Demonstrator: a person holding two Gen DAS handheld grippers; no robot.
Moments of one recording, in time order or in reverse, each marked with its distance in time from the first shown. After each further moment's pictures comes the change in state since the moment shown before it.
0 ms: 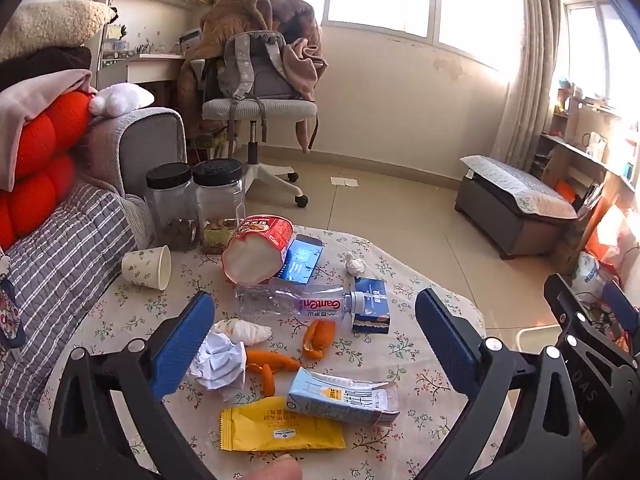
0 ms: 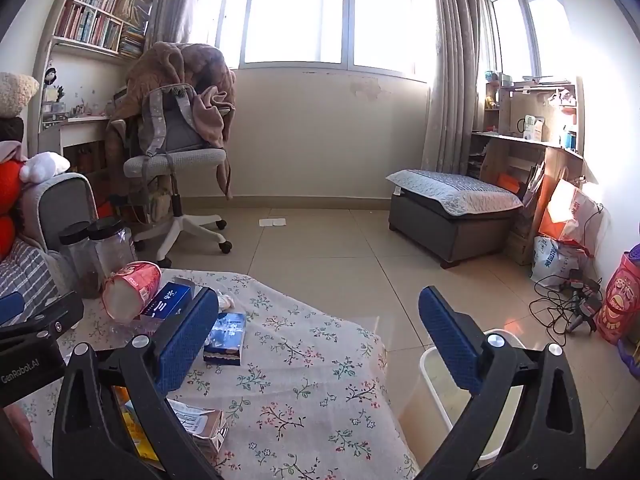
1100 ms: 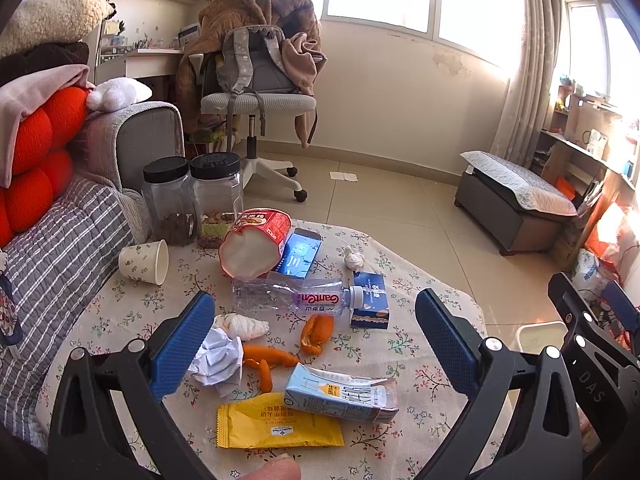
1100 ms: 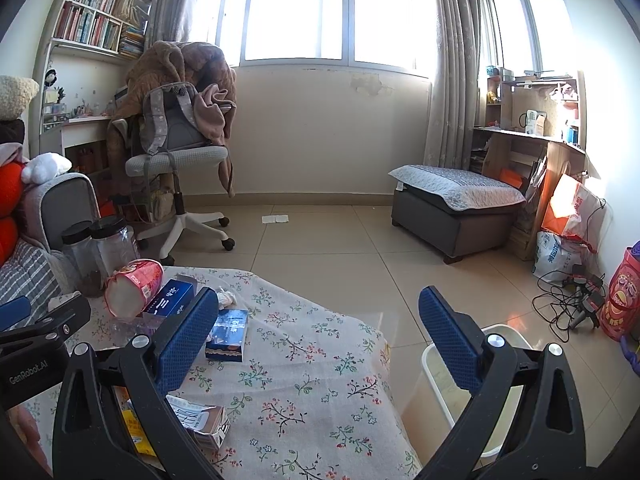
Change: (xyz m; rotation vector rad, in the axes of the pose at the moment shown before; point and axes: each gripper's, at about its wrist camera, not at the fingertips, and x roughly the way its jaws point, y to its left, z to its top) left arm -0.052 -0.016 0.027 0.006 0.048 -0.007; right arm 0.001 -0.002 -0.001 0.018 0.015 0.013
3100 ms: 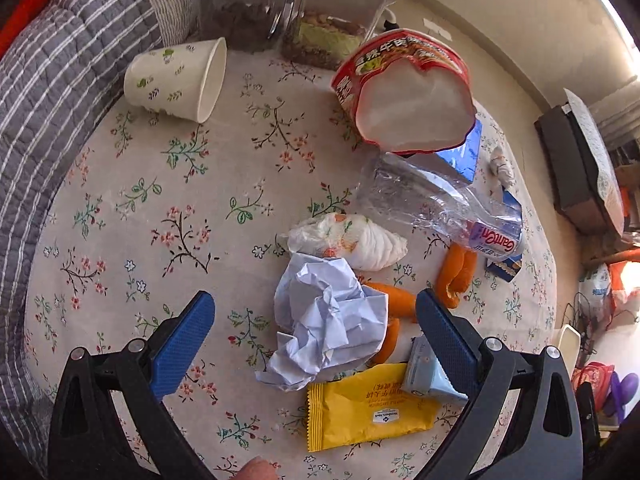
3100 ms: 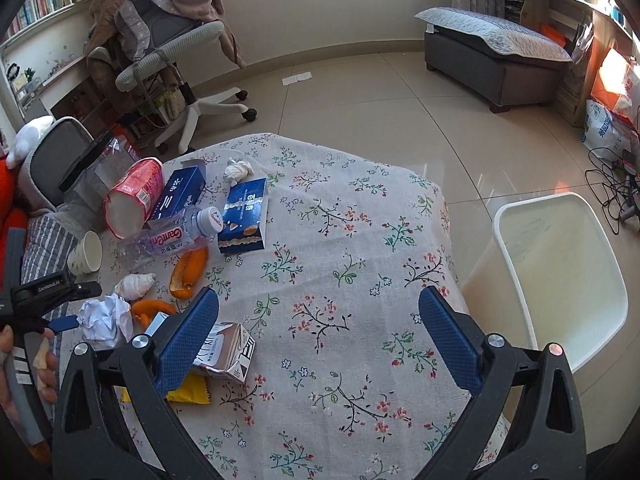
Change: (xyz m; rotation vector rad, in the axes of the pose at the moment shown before) left arm 0.161 0.146 -0.014 -0.330 0.715 0.073; right arm 0.094 -0.003 -0.048 0.113 0.588 0.133
